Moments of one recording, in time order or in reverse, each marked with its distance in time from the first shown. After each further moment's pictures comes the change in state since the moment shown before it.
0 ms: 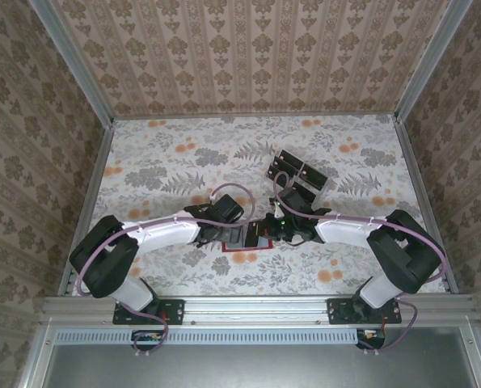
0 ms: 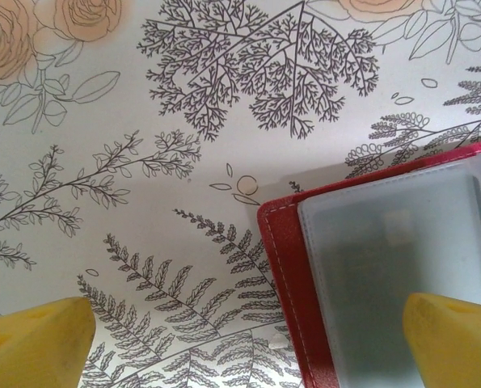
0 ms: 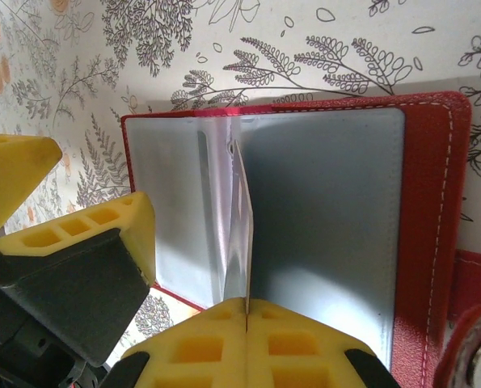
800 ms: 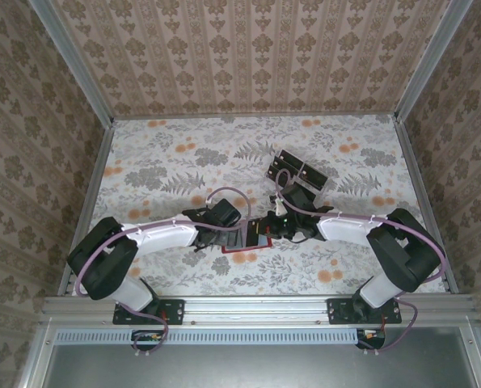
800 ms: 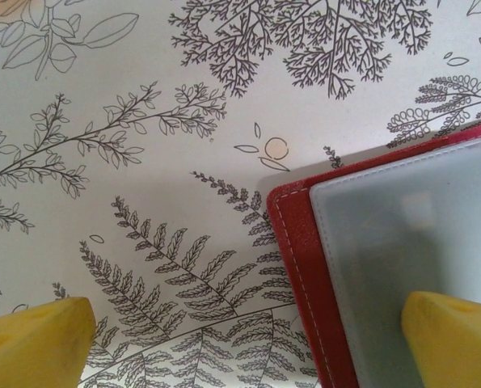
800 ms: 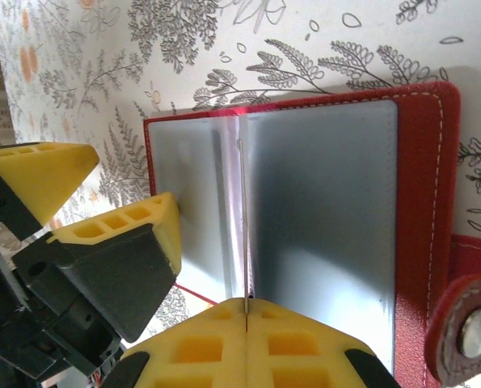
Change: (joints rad) left arm 0.000 -0.019 -0.059 0.015 0.003 -0.058; right arm -0.044 0.006 0.001 0.027 -0.100 -0.035
